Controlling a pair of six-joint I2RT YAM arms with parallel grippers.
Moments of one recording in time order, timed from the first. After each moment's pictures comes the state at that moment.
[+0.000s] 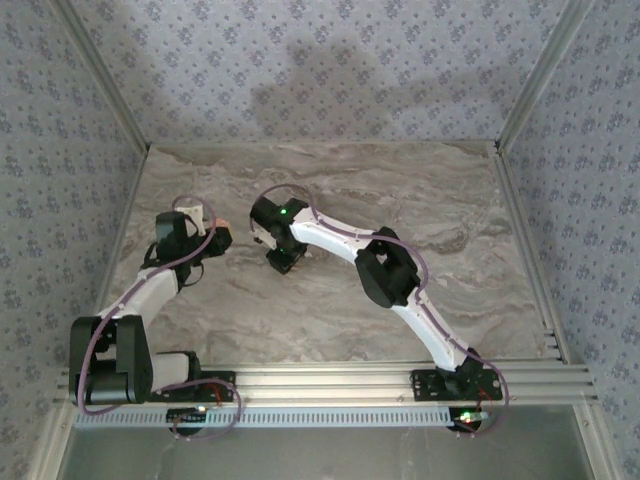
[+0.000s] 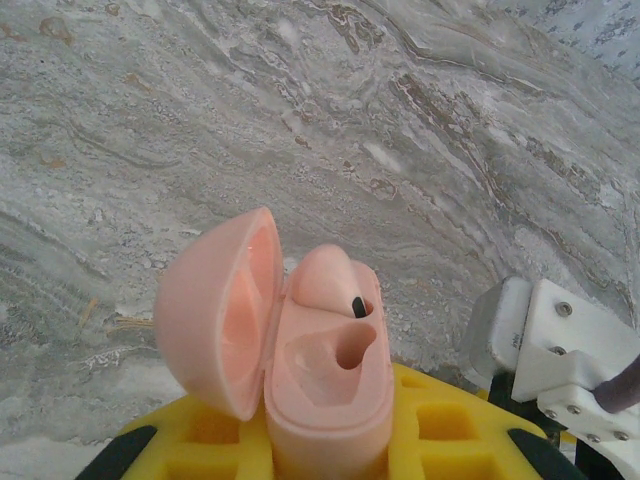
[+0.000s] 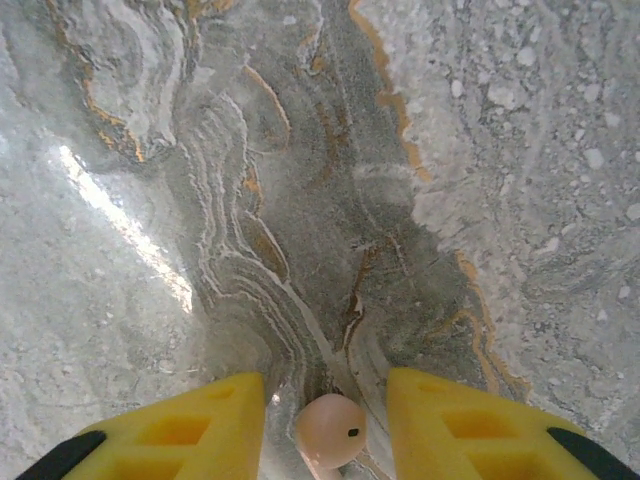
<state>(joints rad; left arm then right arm) 0.00 1.25 0.58 0.02 0.41 -0.34 0.90 2.44 2.14 -1.08 0.00 -0.07</state>
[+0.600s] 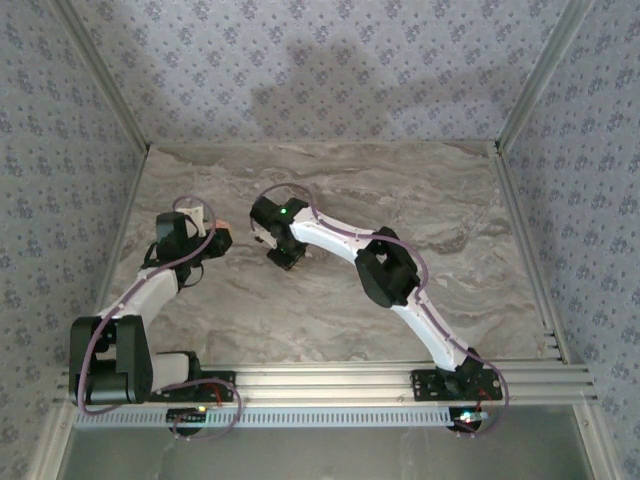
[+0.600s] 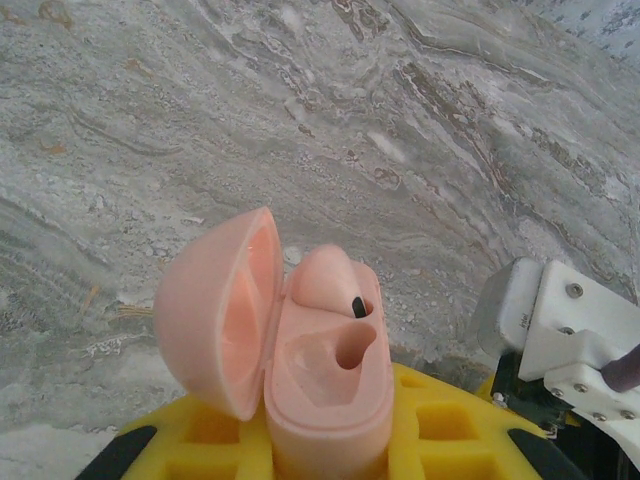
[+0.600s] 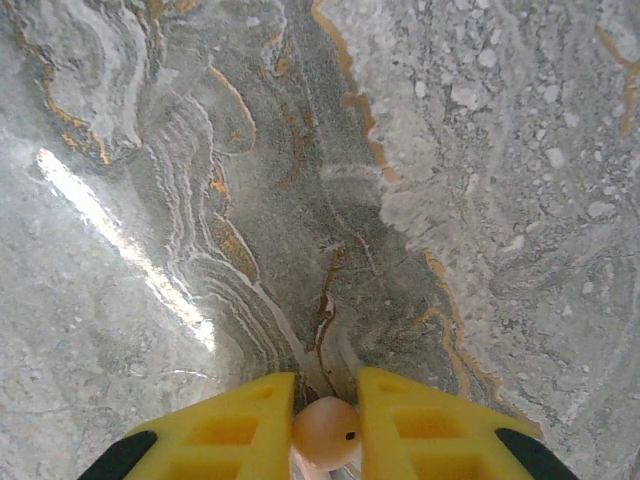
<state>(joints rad) 0.00 1.24 0.58 0.00 0.41 -0.33 0.90 2.45 2.14 -1.09 0.03 -0.07</state>
